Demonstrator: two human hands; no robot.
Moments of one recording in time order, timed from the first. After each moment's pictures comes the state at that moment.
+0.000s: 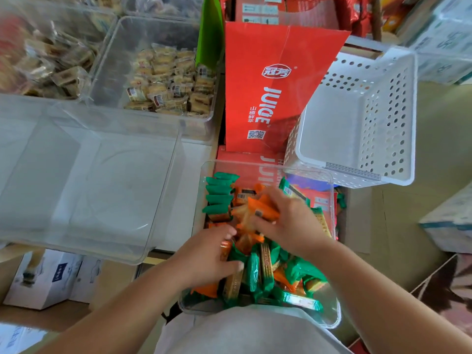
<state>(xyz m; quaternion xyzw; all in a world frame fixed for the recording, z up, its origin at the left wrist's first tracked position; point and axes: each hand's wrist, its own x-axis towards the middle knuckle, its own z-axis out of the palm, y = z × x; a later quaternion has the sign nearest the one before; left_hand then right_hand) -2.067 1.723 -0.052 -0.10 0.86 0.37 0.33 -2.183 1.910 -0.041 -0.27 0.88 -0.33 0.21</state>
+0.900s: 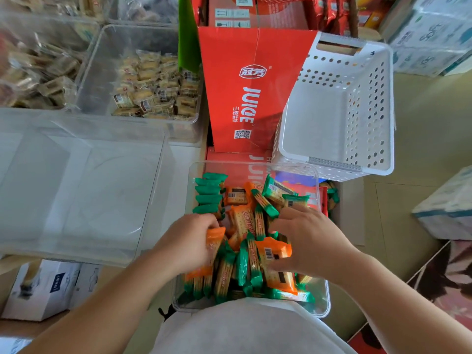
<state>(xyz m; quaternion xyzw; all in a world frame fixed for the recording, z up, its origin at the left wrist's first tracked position) -2.085 1.716 -0.032 -0.11 0.91 0.29 0.28 -2.173 1.961 -0.008 -0.40 0.88 -0.02 0.26</state>
